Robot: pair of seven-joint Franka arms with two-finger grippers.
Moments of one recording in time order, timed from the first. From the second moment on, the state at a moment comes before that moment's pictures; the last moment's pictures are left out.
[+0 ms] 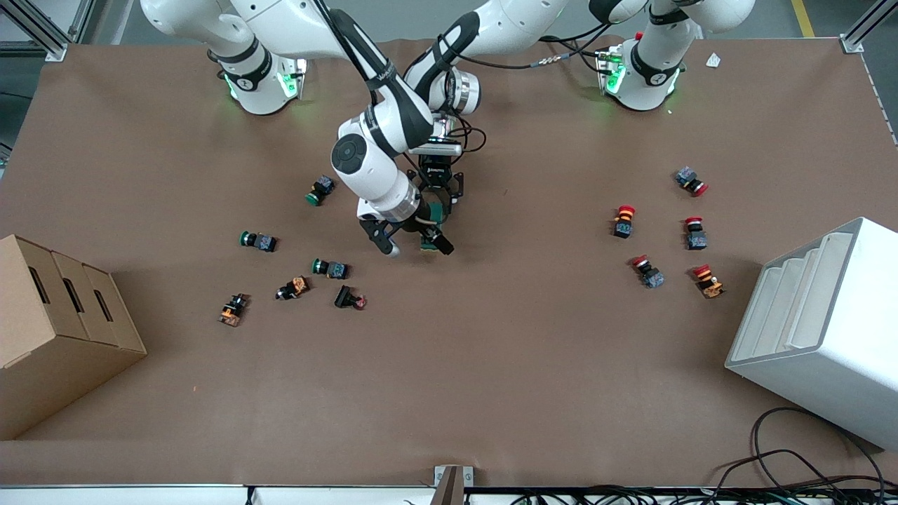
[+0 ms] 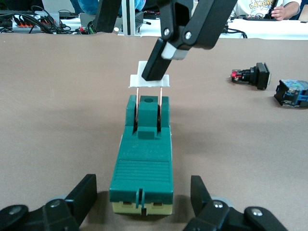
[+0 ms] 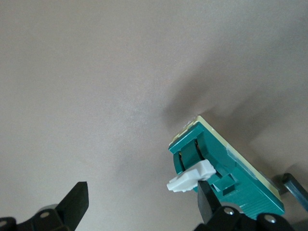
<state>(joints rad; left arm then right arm) -1.03 0.84 -0.27 -1.85 1.81 2.00 -2.63 0.81 0.51 -0.03 -1.95 0.63 2.75 1.11</state>
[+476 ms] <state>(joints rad) -1.04 0.84 -0.27 -1.85 1.81 1.98 -2.62 0.79 0.56 -0.03 -1.91 0.63 2.75 1.10</state>
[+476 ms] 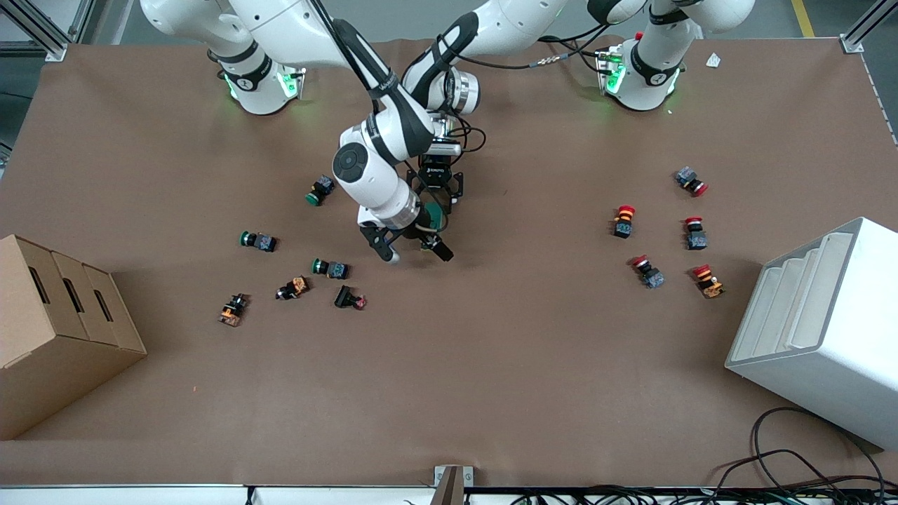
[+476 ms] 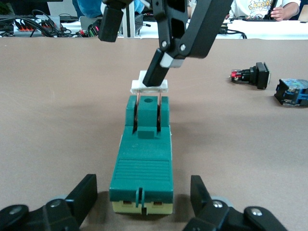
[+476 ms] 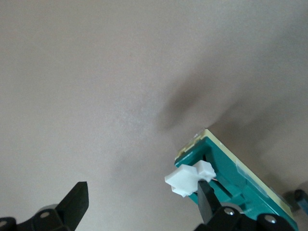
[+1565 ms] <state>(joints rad) -1.04 0.85 -0.27 -1.85 1.81 1.97 -2.62 0.68 0.47 -0.27 -1.70 0.42 2.12 0.79</state>
